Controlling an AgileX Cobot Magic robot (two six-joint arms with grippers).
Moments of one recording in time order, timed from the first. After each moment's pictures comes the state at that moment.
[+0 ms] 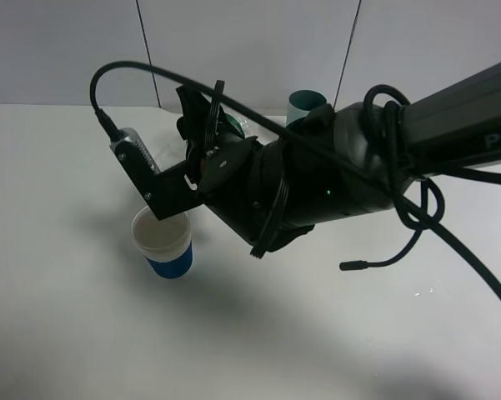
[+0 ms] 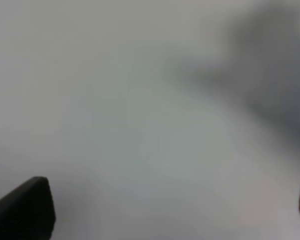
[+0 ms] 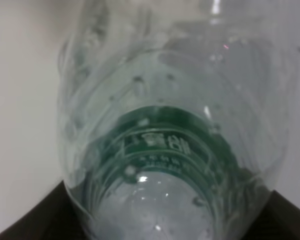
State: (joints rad) left arm 0.18 0.17 -0.52 -0.15 1.06 0.20; right arm 1.09 1.93 -1.09 -1.70 0.67 0.36
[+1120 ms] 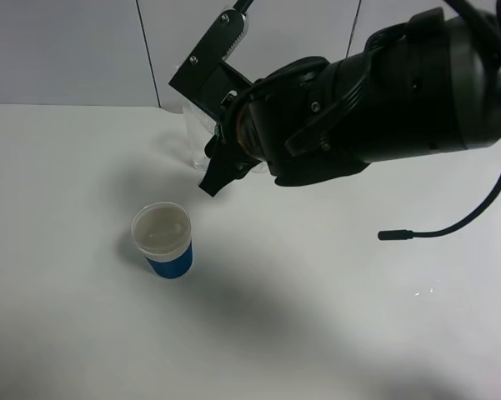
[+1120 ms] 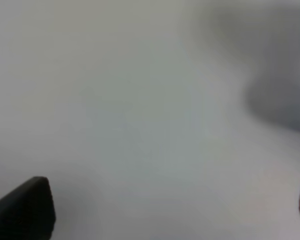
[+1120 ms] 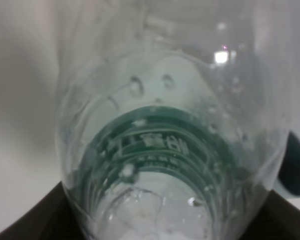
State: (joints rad) left arm 0.18 0.17 -0.52 -0.15 1.06 0.20; right arm 1.01 1.76 -1.09 -1.29 0.59 0.97
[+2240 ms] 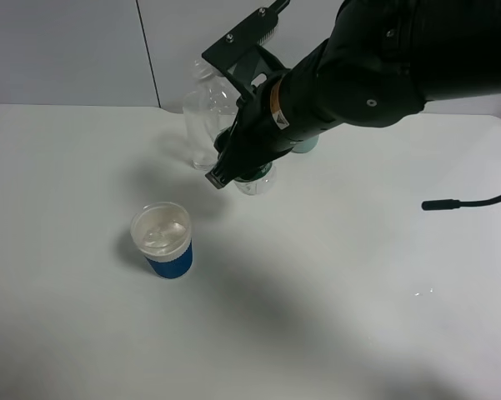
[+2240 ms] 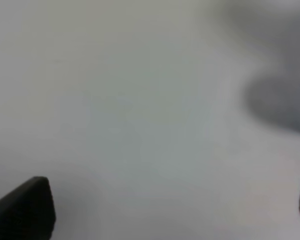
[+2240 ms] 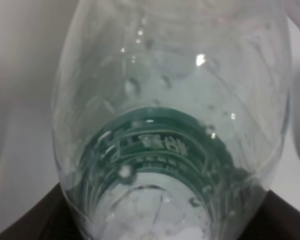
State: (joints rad) left arm 0.18 0.17 -0.52 -0.15 1.06 0.20; right arm 0.84 1.68 -1.09 -0.52 0.36 0.29
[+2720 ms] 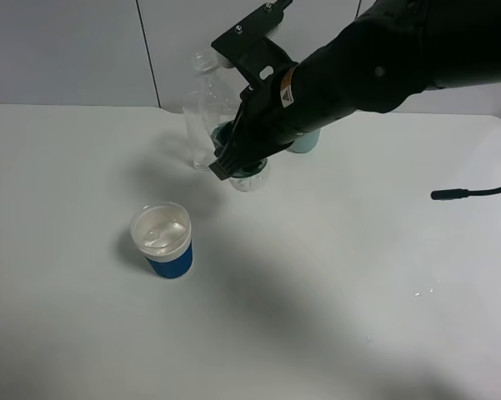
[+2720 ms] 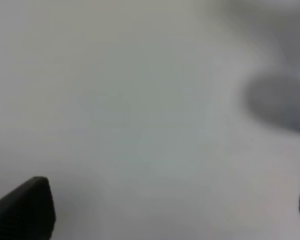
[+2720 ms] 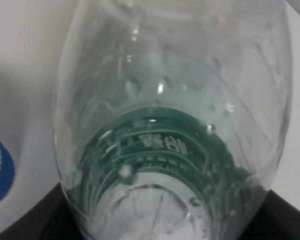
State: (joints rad) left arm 0.18 0.17 -0.52 -0.15 1.06 0.20; right arm 0.77 1.68 -1.09 -0.13 0.27 -0.12
